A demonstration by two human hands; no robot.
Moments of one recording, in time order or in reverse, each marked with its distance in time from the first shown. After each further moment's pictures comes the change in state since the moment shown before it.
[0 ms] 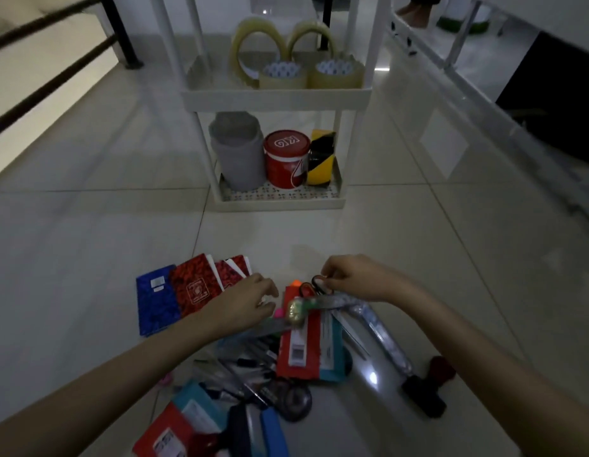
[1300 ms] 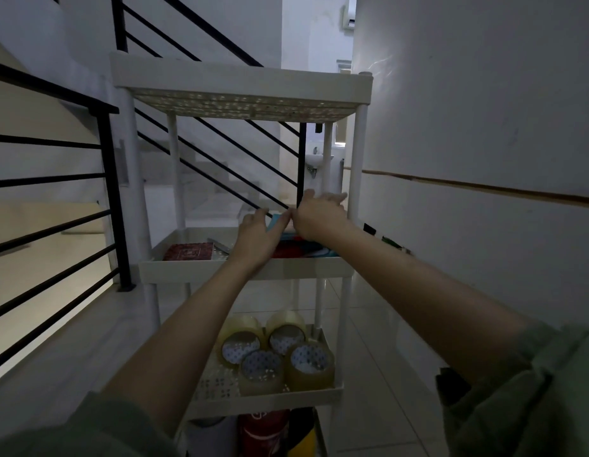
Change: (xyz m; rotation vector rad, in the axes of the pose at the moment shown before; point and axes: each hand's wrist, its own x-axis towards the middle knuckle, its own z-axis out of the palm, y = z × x) left_hand 0.176 0.136 -0.444 -0.386 0.928 0.089; right_hand 0.061 -0.165 -0.446 -0.420 0.832 0.279
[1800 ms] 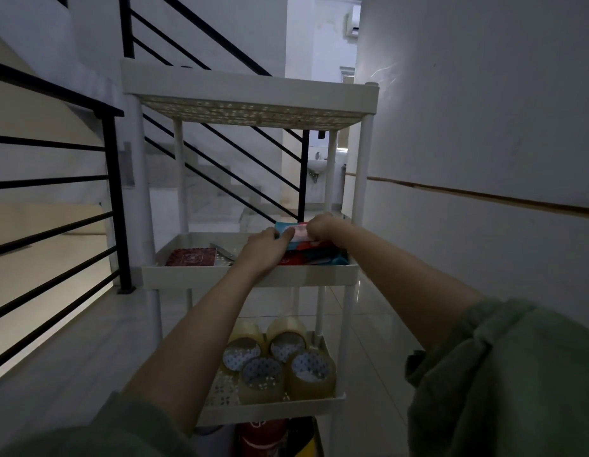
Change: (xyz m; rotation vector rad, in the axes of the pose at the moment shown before) left_hand 0.011 -0.012 0.005 0.201 -0.223 -0.056; right_hand 0.016 0.006 -0.002 0.233 -0.301 -0.006
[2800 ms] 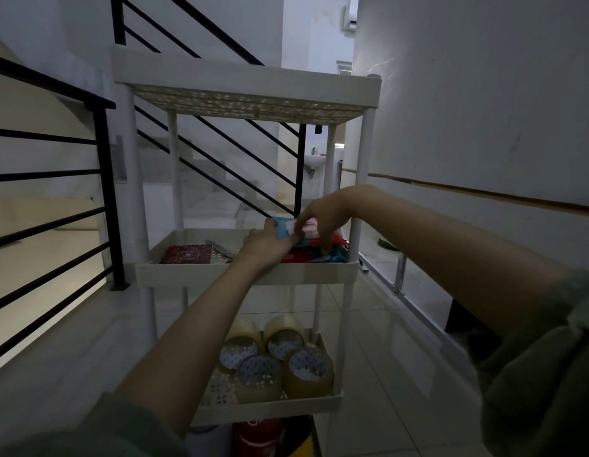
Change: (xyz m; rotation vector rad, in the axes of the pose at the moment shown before) left_hand 0.003 0.002 0.004 -0.083 -0.015 -0.048; right_hand 0.004 0.003 -0.033 -0.515 -0.230 -0.274
